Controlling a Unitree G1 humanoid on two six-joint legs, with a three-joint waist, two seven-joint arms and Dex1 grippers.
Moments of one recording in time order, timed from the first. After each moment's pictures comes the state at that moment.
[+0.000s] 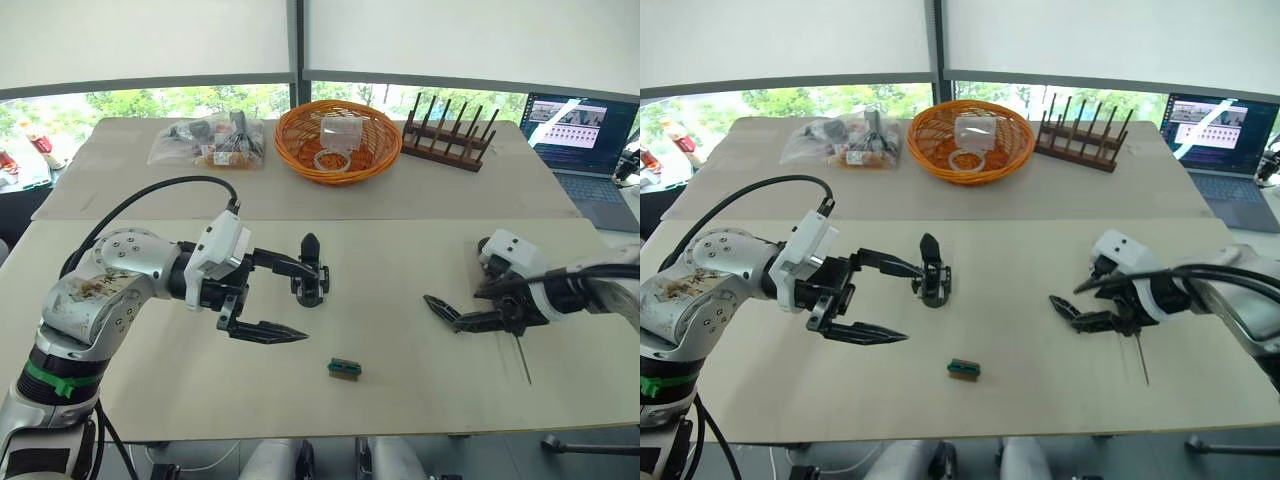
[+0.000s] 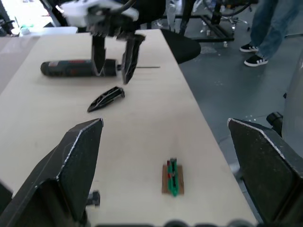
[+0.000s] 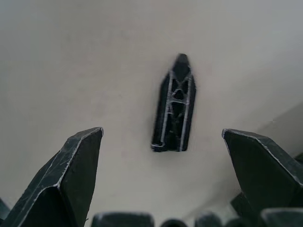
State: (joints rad) left arm -0.53 0.81 -0.06 -0.41 -0.70 0.59 -1.31; right arm -0.66 -1.16 0.35 -0.12 0.47 1.11 1.03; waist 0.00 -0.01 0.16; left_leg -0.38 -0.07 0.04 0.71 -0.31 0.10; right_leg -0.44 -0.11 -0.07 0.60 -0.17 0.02
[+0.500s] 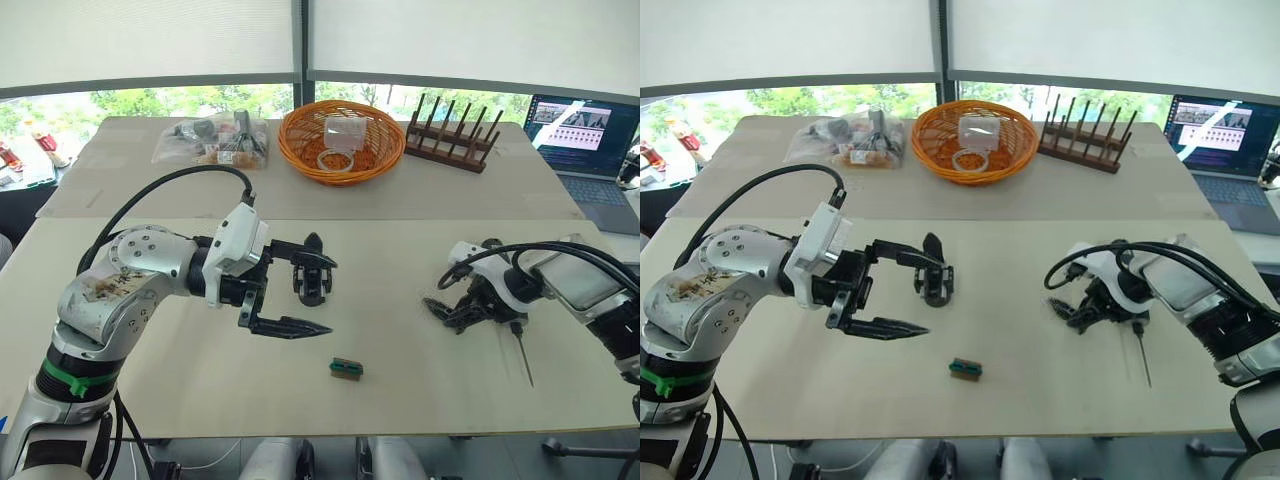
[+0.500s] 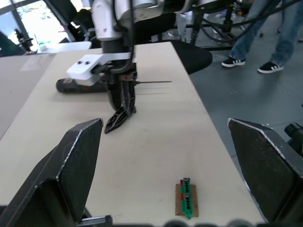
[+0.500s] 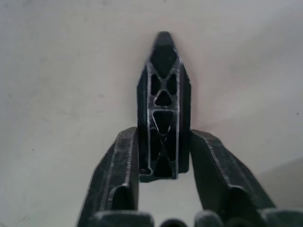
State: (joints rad) left arm -0.56 0.76 -0.06 -0.40 -0.71 0.61 -1.19; right arm -0.77 -1.06 0.58 0.07 0.22 0.96 1.24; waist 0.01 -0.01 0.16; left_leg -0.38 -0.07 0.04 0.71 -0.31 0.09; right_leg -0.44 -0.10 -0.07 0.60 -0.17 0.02
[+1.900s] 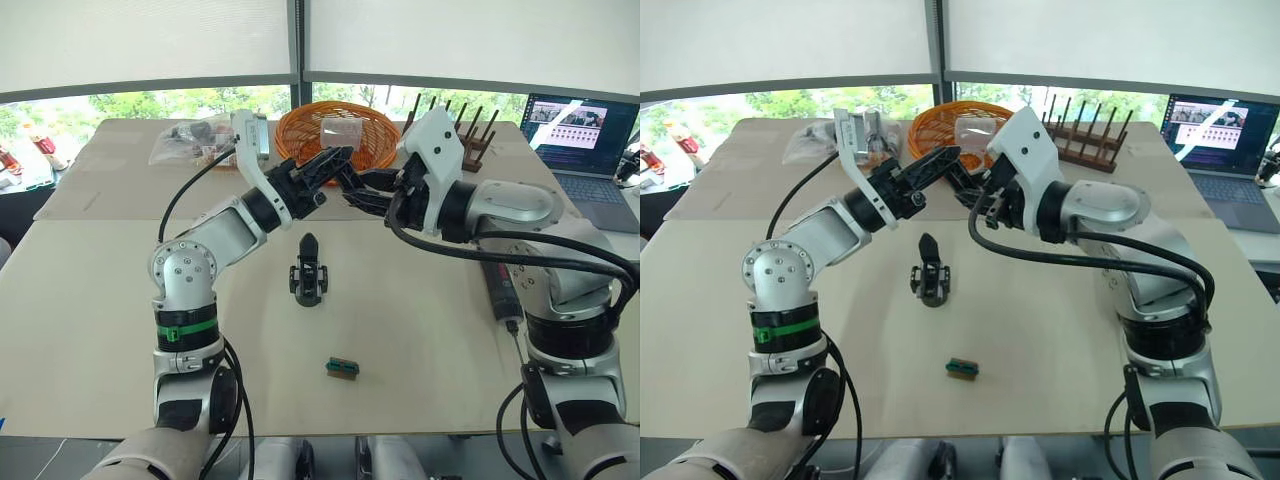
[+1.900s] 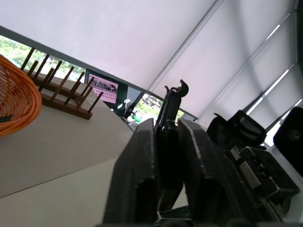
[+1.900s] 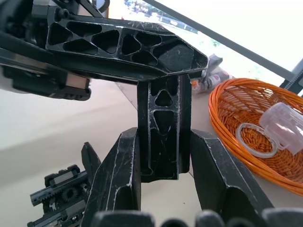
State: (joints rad) left arm -0.80 0.14 0.26 -0.12 -1.04 0.96 -0.21; right arm -0.84 -0.55 0.08 -0.39 0.39 0.96 0.63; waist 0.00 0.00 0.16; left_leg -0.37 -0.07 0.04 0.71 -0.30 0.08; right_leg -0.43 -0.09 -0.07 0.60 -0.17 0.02
